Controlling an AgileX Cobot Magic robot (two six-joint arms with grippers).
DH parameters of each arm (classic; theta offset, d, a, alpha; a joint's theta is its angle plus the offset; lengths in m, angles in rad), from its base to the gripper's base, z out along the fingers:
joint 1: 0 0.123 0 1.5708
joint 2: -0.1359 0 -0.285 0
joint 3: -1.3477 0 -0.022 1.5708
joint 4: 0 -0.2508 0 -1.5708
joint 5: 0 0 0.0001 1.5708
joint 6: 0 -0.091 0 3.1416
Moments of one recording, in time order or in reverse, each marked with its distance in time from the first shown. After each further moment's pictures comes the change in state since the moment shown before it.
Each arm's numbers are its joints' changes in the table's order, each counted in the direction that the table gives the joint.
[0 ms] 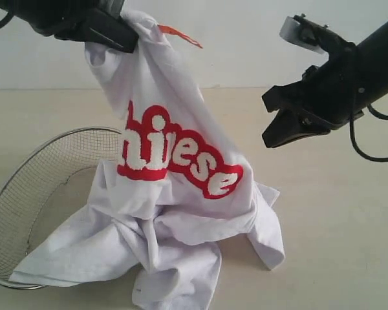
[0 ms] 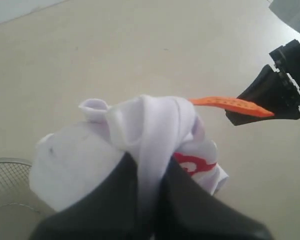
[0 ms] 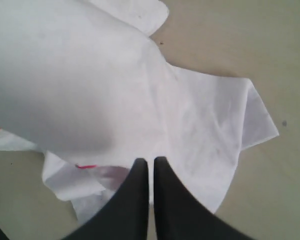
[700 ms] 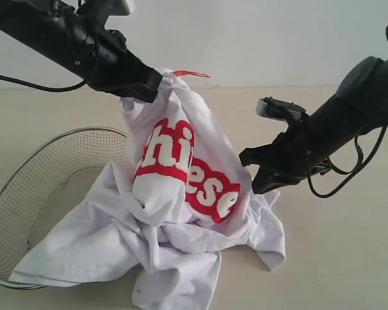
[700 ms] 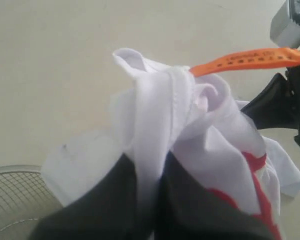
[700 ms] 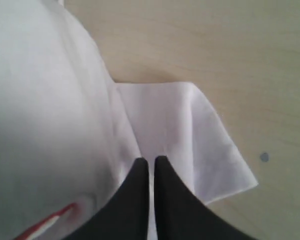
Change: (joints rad) left arm 0.000 -0.280 0.000 -0.021 0.170 -0.089; right arm 0.021 -0.381 -0.002 -0.092 0.232 0.077
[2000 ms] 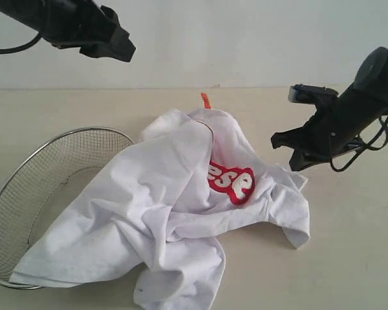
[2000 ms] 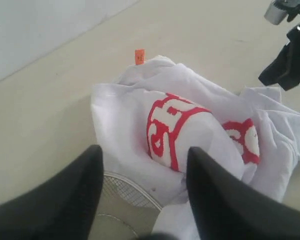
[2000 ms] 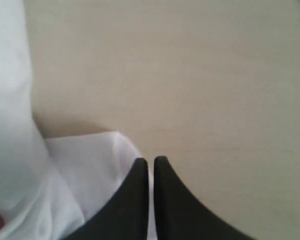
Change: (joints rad) left arm 0.000 0.197 0.006 -0.213 -0.019 0.090; right arm -0.121 -0.078 0.149 0.315 0.081 -0.233
